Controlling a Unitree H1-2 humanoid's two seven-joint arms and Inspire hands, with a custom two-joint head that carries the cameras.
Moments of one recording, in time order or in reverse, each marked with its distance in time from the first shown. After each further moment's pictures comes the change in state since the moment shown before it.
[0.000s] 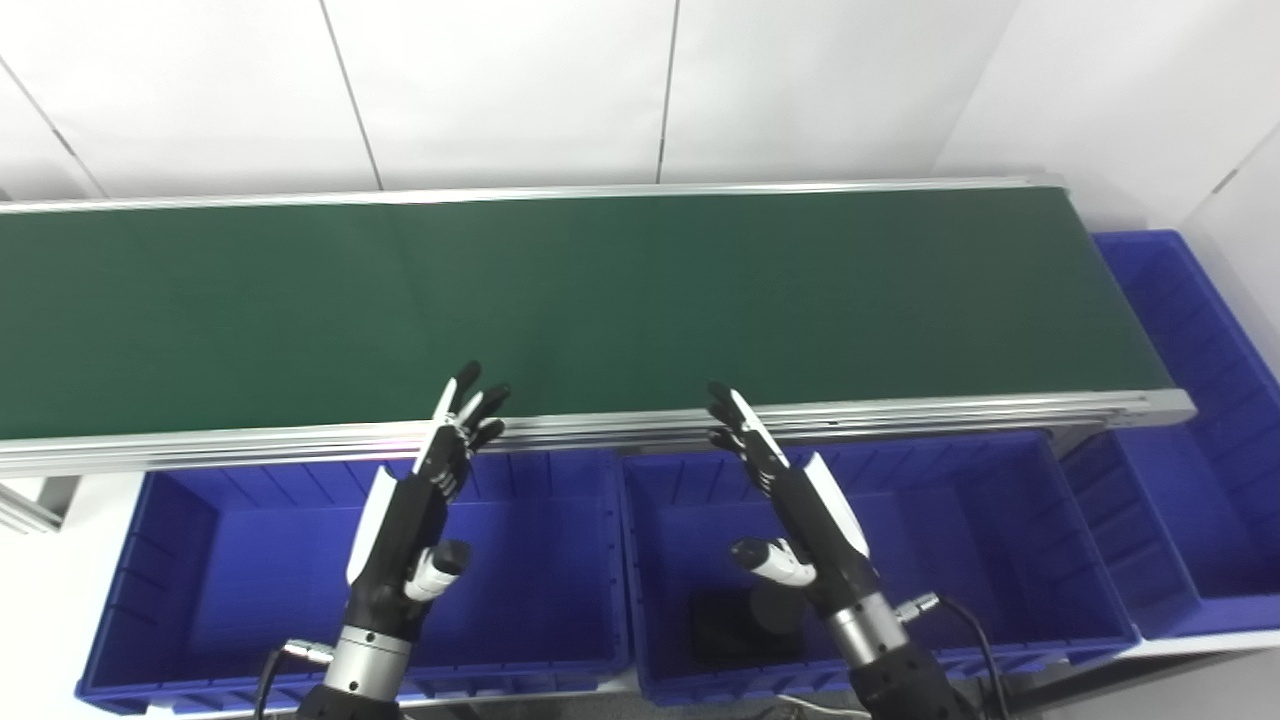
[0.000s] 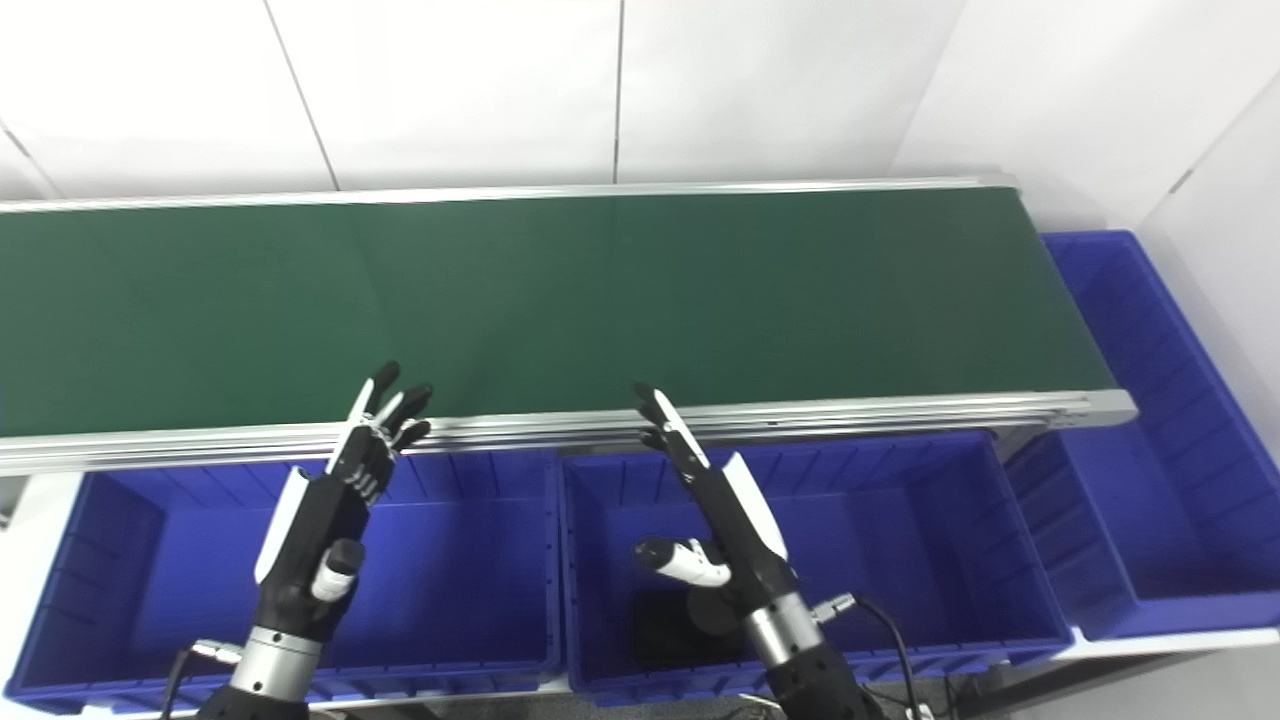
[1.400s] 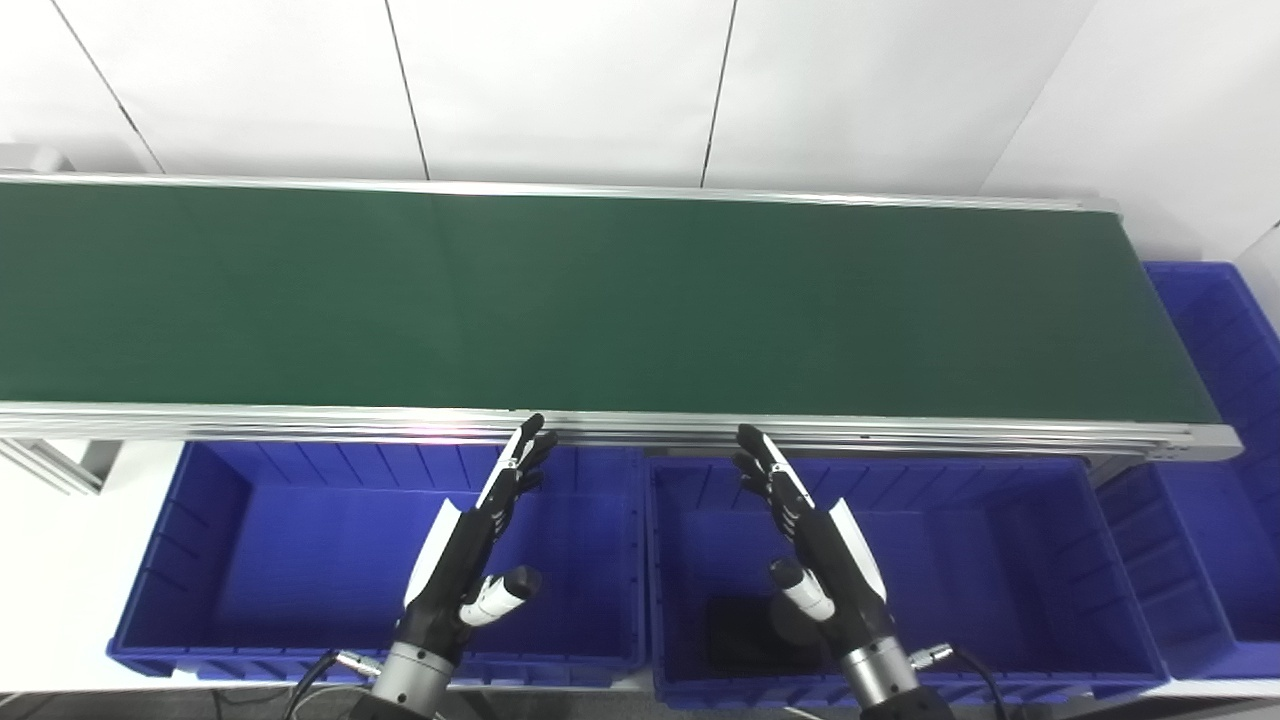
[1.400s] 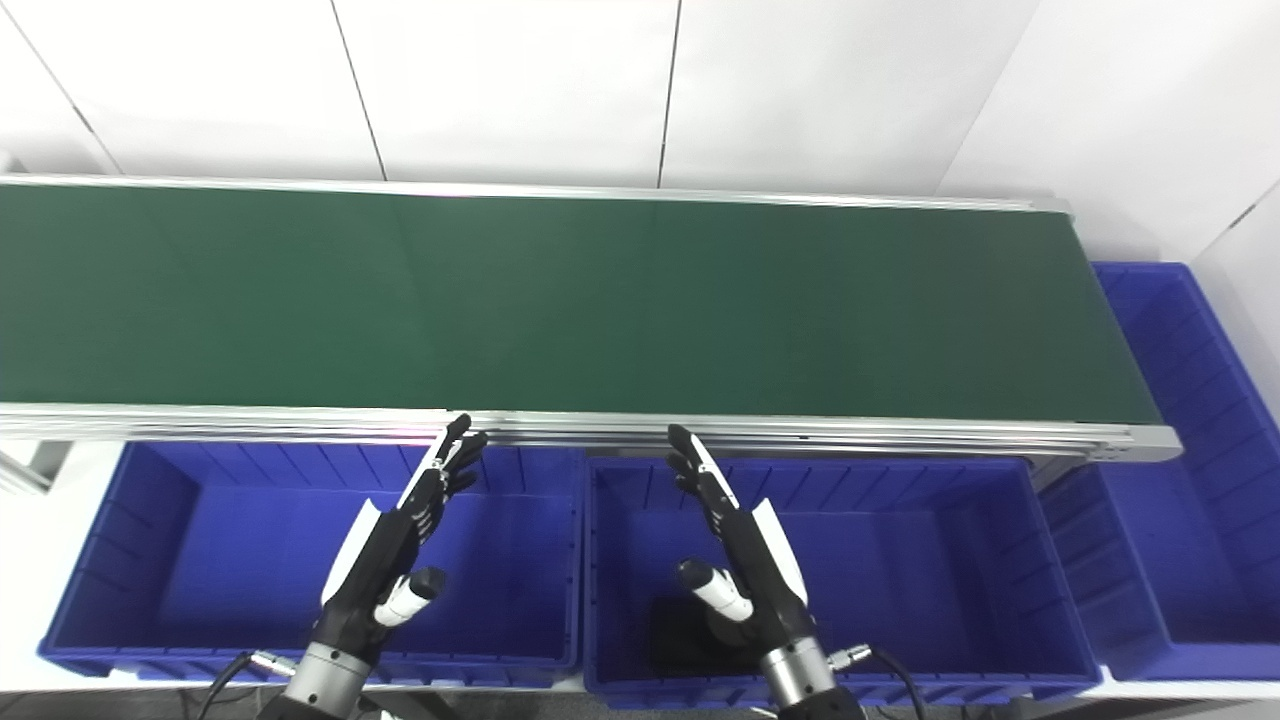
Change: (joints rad) left arm -0.026 0.107 -0.209 0.145 0.025 -0.004 0.234; right arm 0.001 -0.024 0.052 0.115 0.045 -0.006 -0.058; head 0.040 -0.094
